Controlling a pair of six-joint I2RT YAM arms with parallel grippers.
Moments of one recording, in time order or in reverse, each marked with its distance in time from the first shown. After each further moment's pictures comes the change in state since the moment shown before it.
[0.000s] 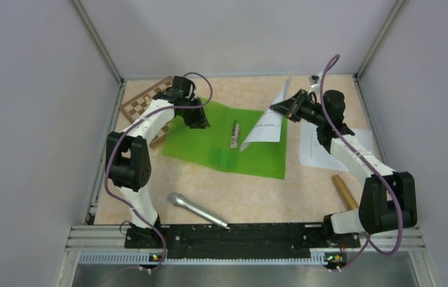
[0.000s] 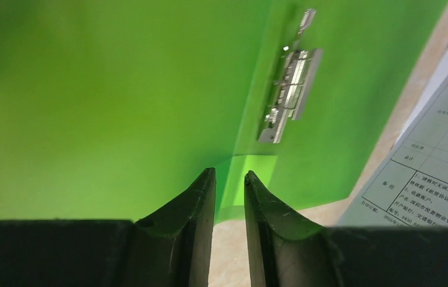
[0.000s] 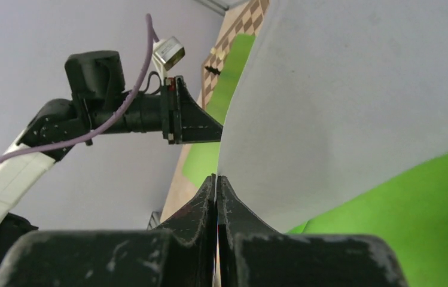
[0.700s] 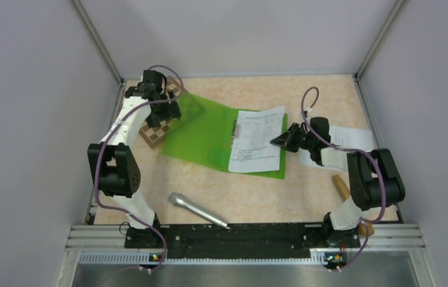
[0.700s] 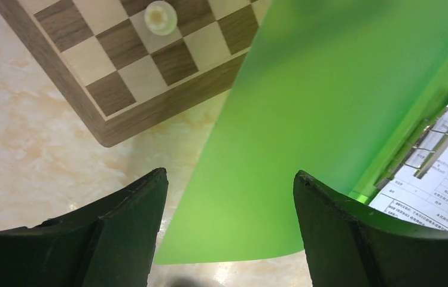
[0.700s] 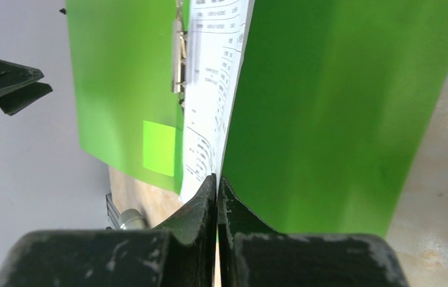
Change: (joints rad) left arm 0.190 -0.107 0.040 -0.212 -0.329 0.129; right arm 0.003 0.220 -0.267 0.077 0.037 -0.066
